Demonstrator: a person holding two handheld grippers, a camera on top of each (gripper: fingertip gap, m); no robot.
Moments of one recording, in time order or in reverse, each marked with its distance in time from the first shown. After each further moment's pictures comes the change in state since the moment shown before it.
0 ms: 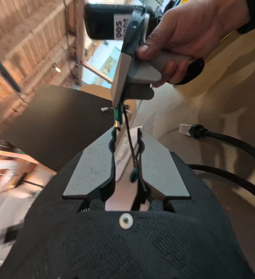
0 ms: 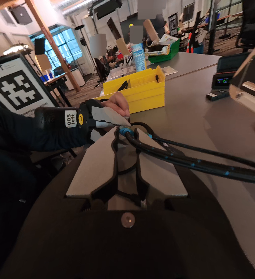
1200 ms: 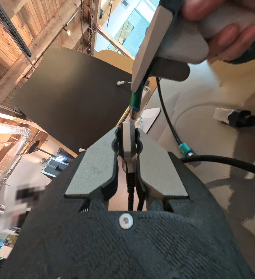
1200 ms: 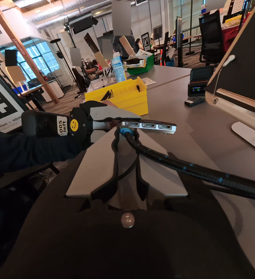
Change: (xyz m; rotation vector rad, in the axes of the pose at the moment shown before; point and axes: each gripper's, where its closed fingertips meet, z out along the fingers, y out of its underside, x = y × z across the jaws) left arm -0.031 0.038 0.011 -0.162 -0.120 -0.067; right arm 0.014 -0.007 0.009 0.074 0.164 -0.004
